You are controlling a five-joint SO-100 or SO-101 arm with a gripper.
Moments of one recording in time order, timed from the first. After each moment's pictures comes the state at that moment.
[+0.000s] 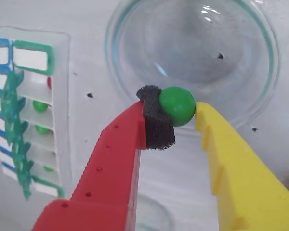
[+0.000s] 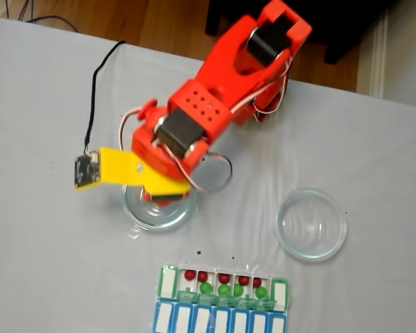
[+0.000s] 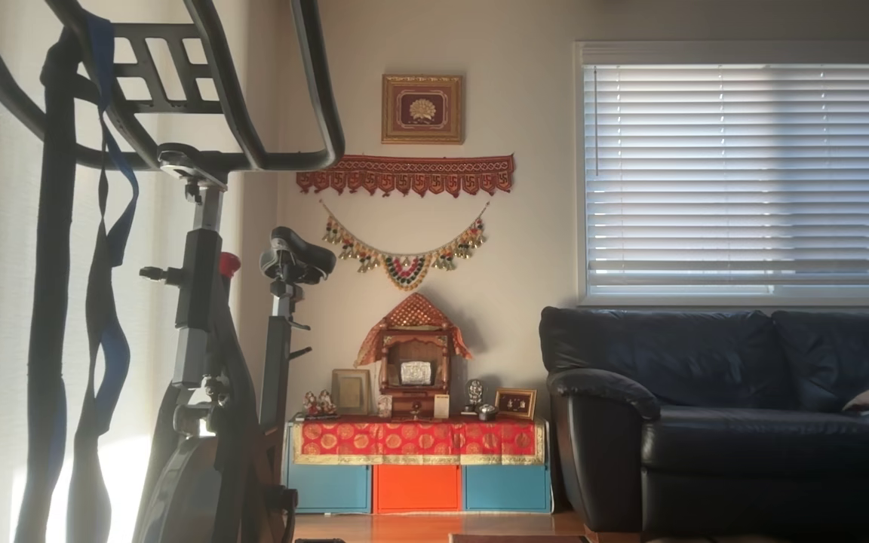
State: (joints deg) arm 26.9 110.5 81.9 89.6 -40.6
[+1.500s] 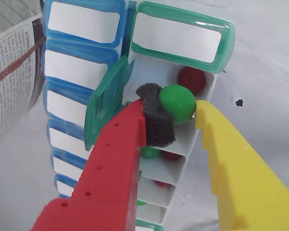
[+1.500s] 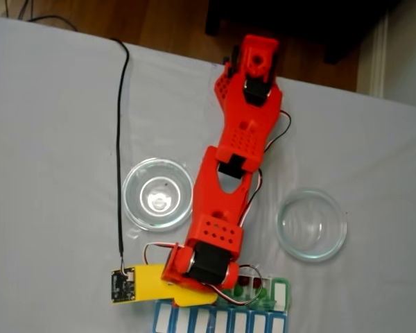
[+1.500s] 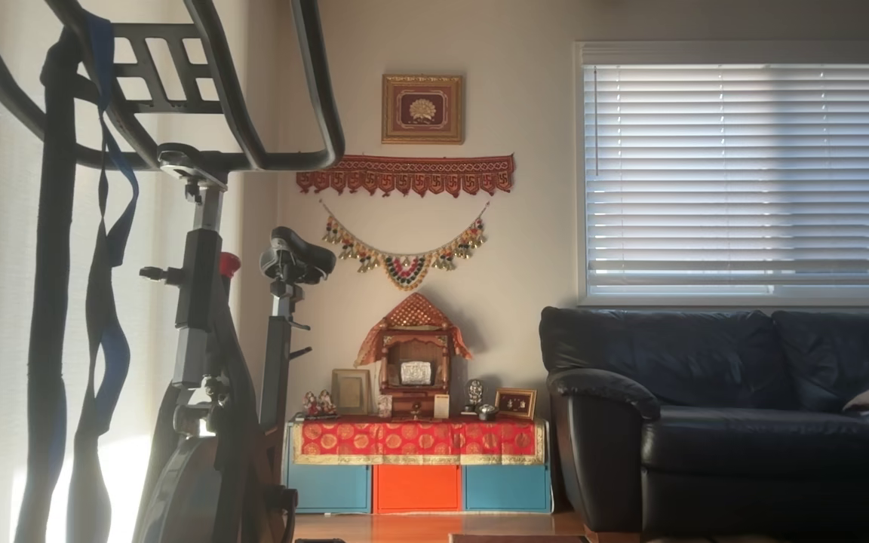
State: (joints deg) arm 9.3 49.0 4.6 107.1 -20.6
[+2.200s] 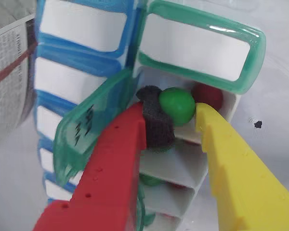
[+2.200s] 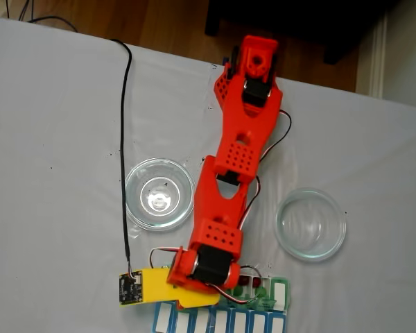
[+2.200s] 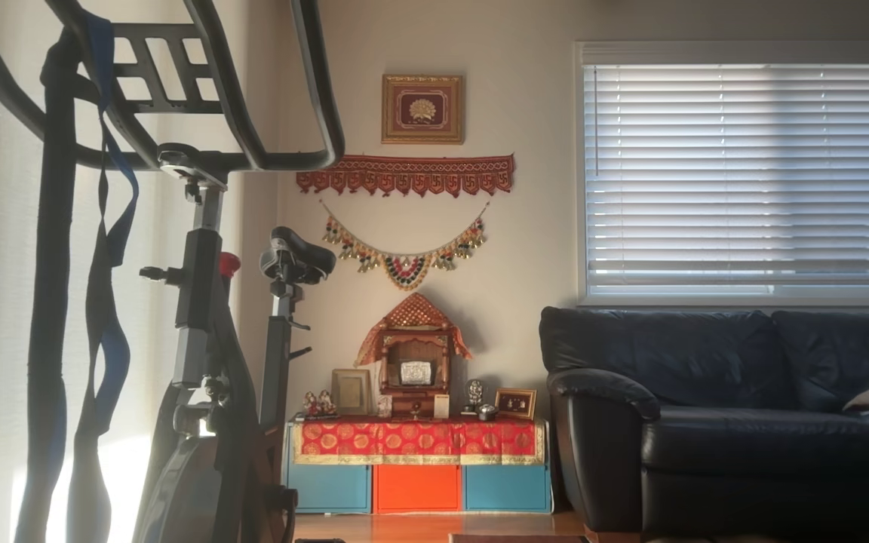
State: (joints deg) arm 8.7 34.0 -10.7 107.1 -19.5
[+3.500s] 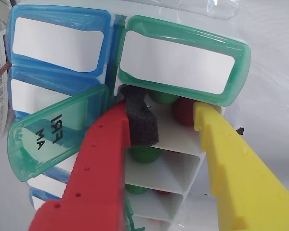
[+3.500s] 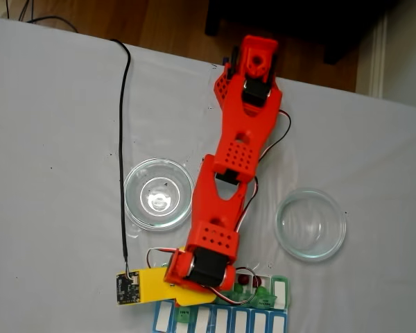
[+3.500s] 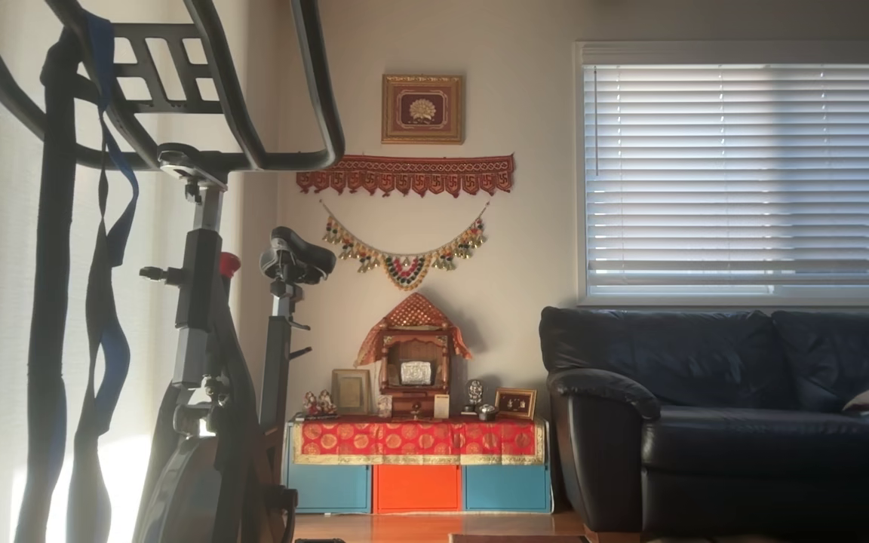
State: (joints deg) arm 9.2 37.2 -6.2 107.3 -21.5
